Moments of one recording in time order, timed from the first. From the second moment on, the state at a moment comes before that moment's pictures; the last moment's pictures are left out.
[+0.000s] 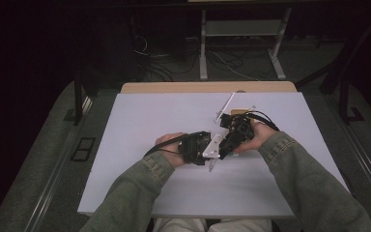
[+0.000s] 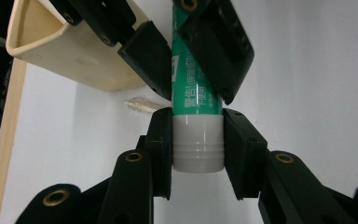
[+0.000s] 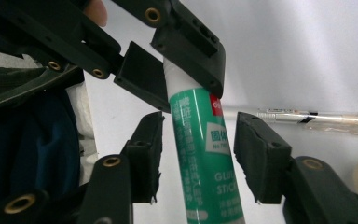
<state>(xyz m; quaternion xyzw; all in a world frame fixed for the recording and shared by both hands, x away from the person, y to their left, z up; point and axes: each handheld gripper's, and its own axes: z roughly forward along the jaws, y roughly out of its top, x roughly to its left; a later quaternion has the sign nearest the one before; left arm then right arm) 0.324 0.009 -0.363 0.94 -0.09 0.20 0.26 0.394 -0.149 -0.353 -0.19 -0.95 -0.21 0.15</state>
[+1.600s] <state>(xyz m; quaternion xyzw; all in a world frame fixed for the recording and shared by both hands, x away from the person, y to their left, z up) 0.336 0.041 -0.360 0.94 0.01 0.15 0.31 0.394 -0.164 -0.347 -0.19 -0.93 -0.26 0.18</state>
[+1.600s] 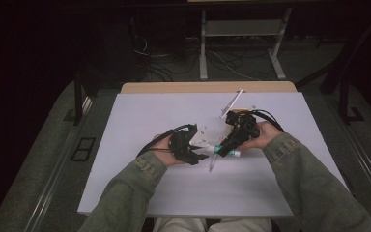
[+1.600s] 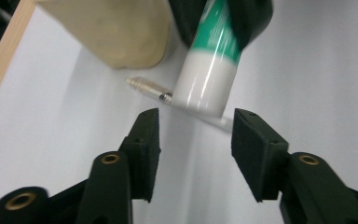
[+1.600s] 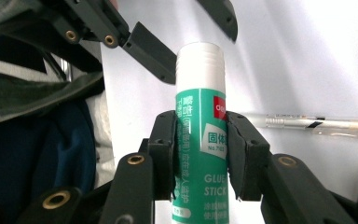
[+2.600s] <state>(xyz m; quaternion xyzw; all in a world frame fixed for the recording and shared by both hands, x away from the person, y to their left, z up) 0.340 0.121 -0.372 0.86 0.22 0.06 0.45 0.385 -0.208 -0.318 -0.25 -0.88 -0.40 0.10</state>
